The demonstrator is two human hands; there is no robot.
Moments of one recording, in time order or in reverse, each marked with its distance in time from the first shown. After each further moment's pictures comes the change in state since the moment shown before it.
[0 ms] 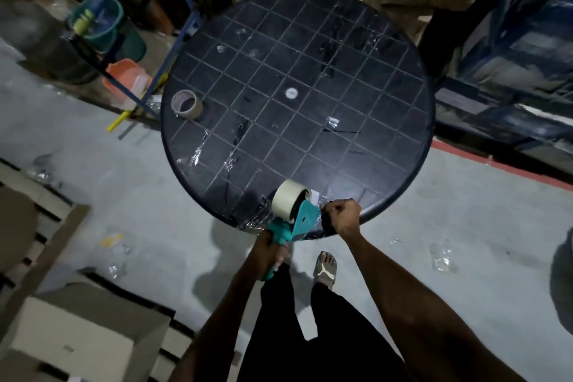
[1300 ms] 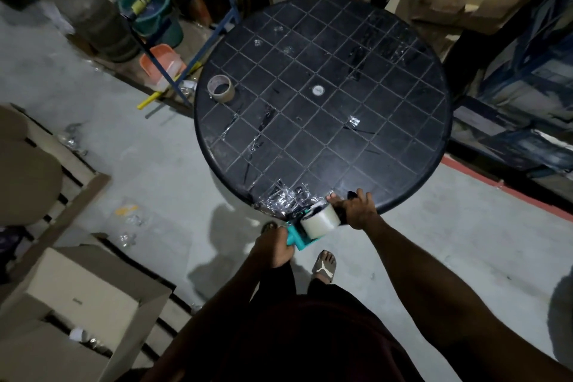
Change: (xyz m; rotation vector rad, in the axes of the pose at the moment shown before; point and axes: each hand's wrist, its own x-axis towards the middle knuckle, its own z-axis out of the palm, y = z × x) left_hand -0.078 0.010 0.001 0.896 0.147 0.217; right_hand -0.007 -0.005 -0.029 -1.359 -0.370 -0.505
